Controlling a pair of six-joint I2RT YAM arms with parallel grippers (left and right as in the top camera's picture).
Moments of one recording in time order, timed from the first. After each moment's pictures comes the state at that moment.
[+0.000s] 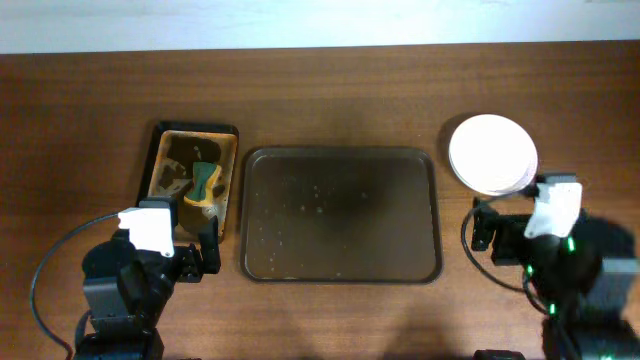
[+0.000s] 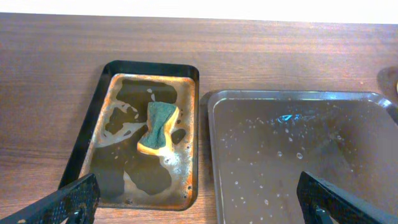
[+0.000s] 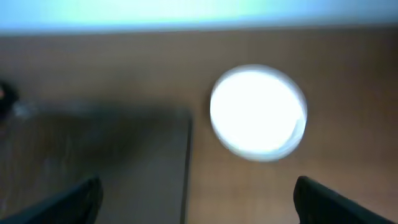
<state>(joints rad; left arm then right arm) 0.07 0.59 0.72 -0.67 0.16 0.00 -0.07 0.63 0.90 -0.74 -0.10 -0.01</state>
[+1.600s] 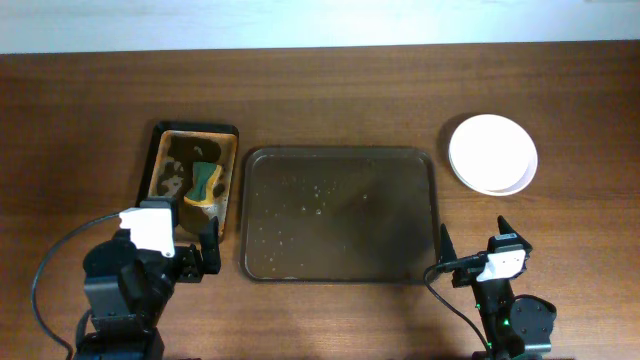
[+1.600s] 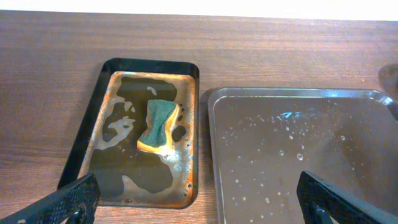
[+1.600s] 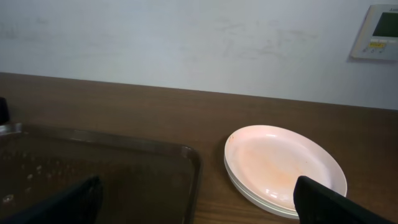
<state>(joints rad) 0.07 0.59 0.72 -0.67 0.16 0.00 0.01 0.01 0.01 -0.06 -0.10 -0.05</state>
